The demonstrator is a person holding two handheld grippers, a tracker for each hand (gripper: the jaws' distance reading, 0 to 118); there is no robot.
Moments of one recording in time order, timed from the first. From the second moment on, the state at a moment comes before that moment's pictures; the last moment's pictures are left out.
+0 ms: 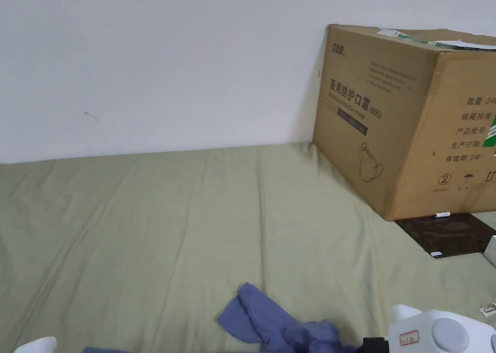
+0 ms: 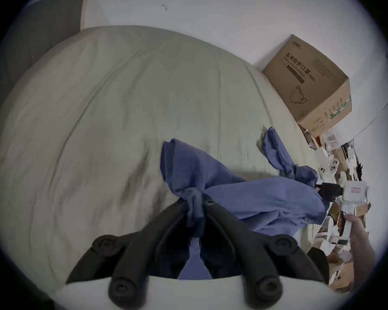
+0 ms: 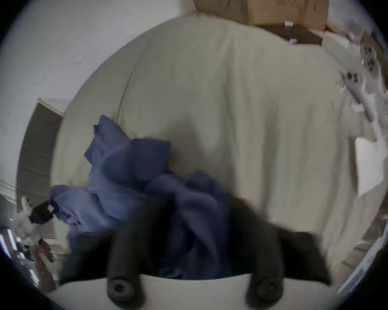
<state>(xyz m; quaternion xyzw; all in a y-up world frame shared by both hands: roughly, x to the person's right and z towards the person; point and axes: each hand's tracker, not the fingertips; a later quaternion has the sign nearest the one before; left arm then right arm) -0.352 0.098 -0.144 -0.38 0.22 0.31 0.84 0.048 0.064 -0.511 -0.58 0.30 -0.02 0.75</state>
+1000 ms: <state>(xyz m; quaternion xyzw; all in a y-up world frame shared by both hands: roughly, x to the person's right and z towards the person) -0.348 0.464 -0.142 -0.11 0.20 0.15 0.96 0.050 0.496 -0.496 -0.19 0.42 -0.06 0.89</state>
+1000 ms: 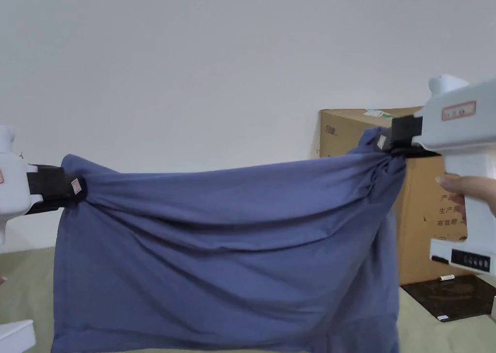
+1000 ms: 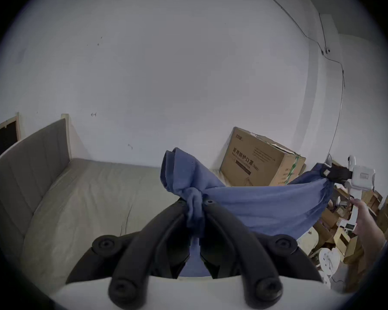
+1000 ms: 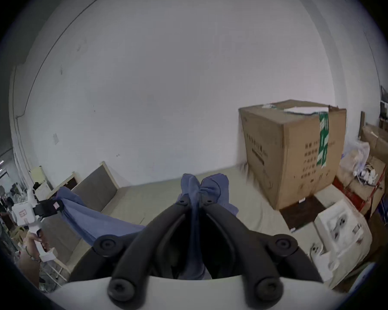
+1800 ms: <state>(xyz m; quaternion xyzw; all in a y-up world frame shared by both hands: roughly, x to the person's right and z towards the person) -0.465 0.383 -0.226 -0.05 0.34 0.19 0.92 -0.128 0.444 -0.576 -0.14 0.40 -0.04 0.91</state>
